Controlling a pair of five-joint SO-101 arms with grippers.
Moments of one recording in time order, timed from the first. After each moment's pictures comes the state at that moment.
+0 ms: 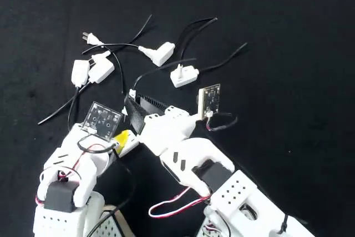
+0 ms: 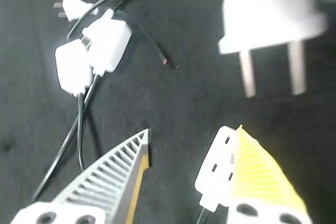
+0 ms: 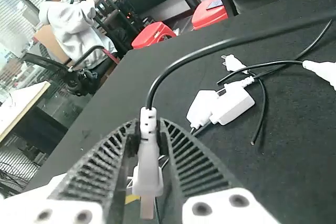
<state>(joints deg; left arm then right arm) 4.0 -100.2 80.5 65.4 -20.4 -42.2 -63.7 83.4 -2.2 -38.4</state>
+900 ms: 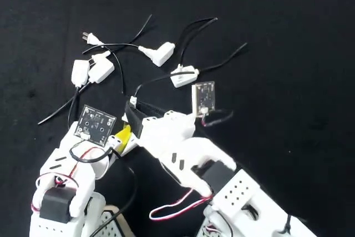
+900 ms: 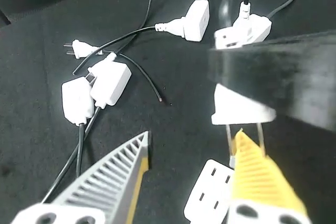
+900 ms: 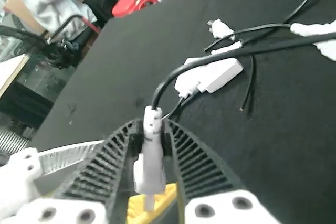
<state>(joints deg) 5.8 -103.9 76.4 65.0 -15.3 -44.0 -64.3 77.4 15.6 -38.8</state>
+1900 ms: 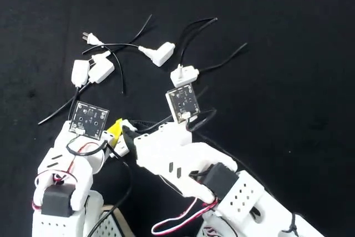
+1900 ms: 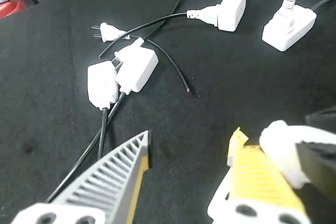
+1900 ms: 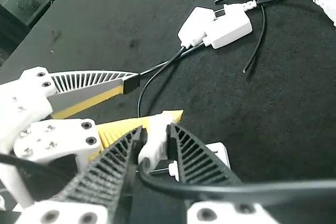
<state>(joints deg) 0.8 -103.8 78.5 62.8 -15.3 -50.2 -64.5 67.7 39.0 -28.2</state>
